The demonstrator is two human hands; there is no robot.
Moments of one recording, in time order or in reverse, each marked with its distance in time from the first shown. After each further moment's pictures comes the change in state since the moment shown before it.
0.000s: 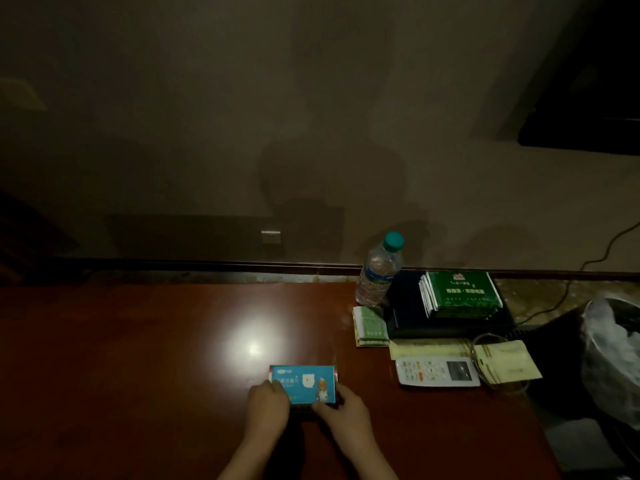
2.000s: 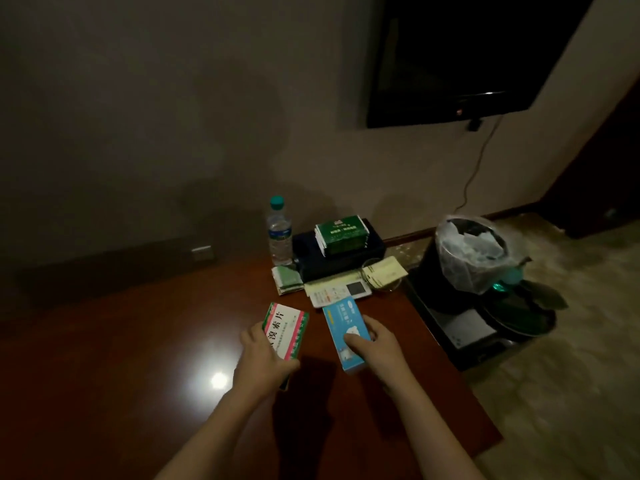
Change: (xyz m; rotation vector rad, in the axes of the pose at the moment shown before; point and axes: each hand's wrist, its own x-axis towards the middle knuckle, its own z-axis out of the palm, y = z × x) left_hand -0.126 -0.011 0.029 0.368 -0.127 0.674; right_hand -0.168 0.035 -0.137 0.301 0.310 -0.125
